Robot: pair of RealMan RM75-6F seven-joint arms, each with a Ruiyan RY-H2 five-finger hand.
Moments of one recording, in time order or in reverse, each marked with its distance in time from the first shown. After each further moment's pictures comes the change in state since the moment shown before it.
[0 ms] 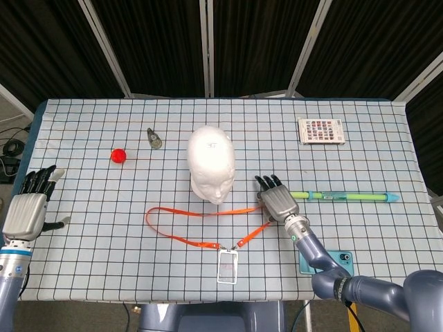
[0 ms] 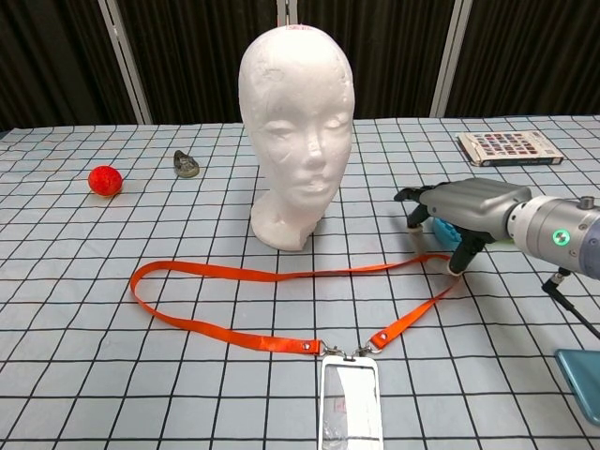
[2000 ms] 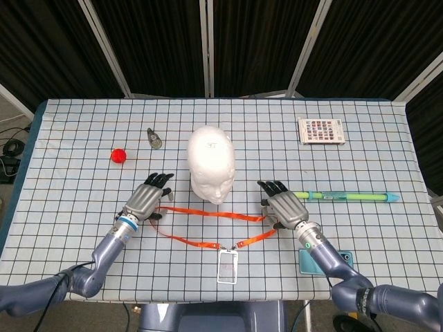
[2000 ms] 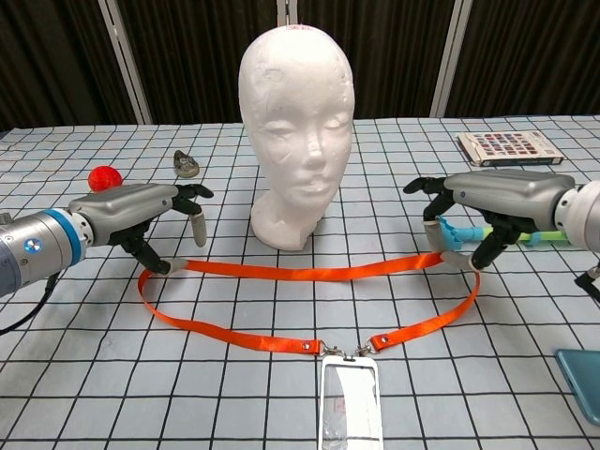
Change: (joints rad) left arm -0.420 -0.501 -0.042 0.376 -0.088 -0.460 0.048; right arm -0.054 0.172 -0.028 -0.200 -0.122 0.016 0.218
